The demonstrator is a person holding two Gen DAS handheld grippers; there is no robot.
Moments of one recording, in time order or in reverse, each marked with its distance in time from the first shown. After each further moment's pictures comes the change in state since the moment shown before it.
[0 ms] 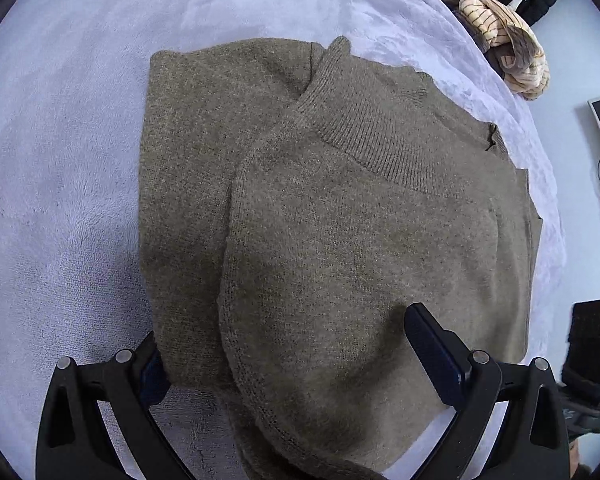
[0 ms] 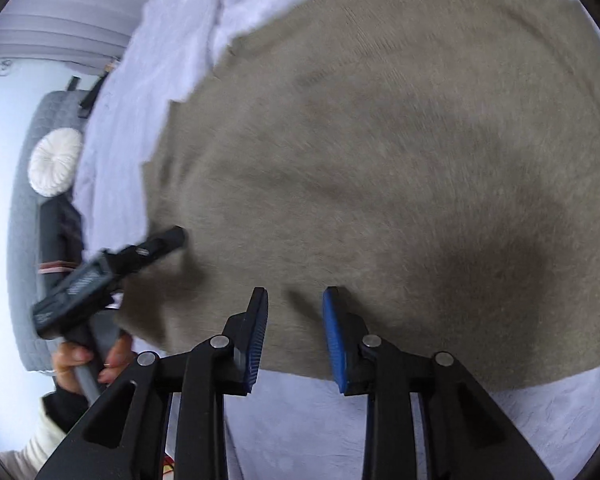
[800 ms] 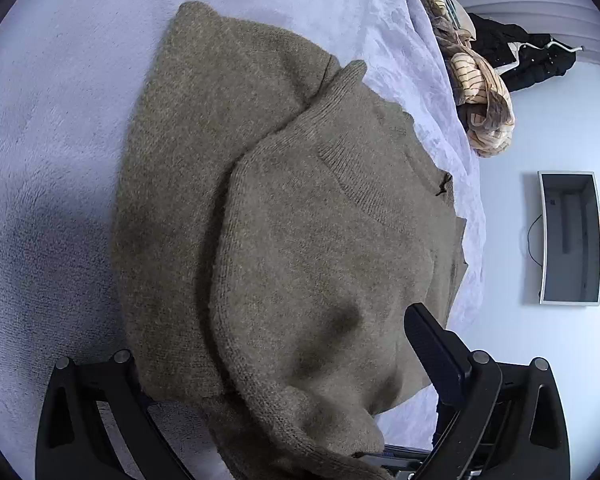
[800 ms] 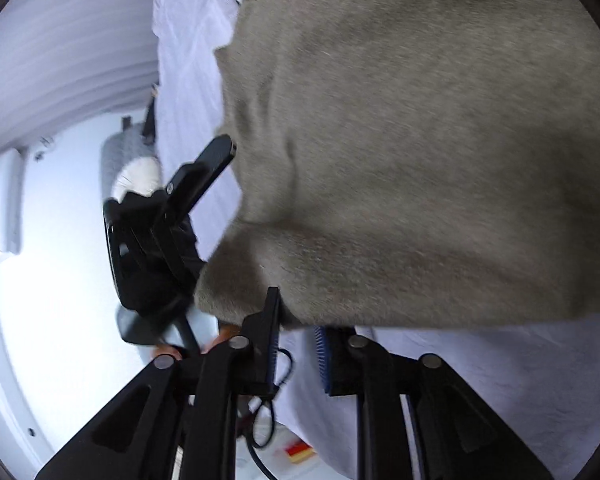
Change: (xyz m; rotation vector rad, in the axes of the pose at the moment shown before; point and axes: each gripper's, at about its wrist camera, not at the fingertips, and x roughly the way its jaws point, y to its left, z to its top) left arm 0.011 0.021 0.004 -0.217 0.008 -0.347; right arm 0.065 0.047 -0.045 0.232 0.124 0.451
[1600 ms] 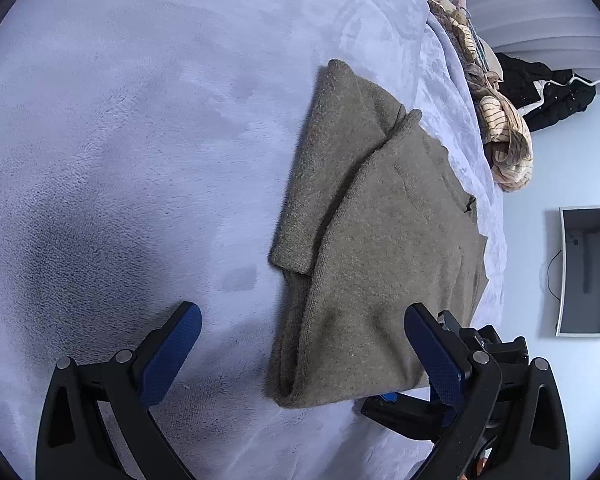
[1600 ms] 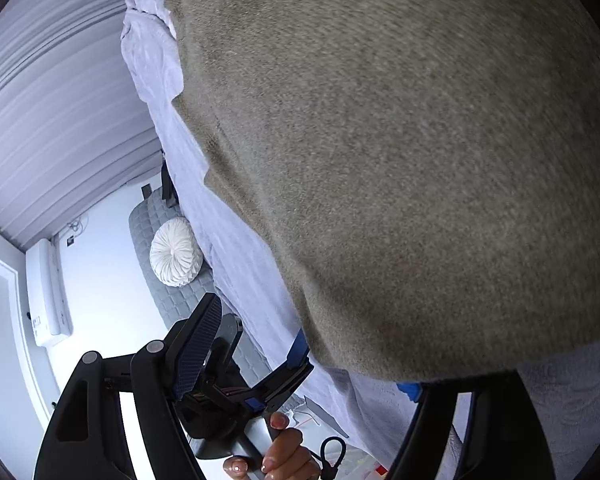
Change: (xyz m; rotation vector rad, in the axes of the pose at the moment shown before) left arm -0.078 0.052 -0.056 -0.094 -0.131 0.096; right arm 0.041 -0.026 -0.004 0.277 -0.121 0.221
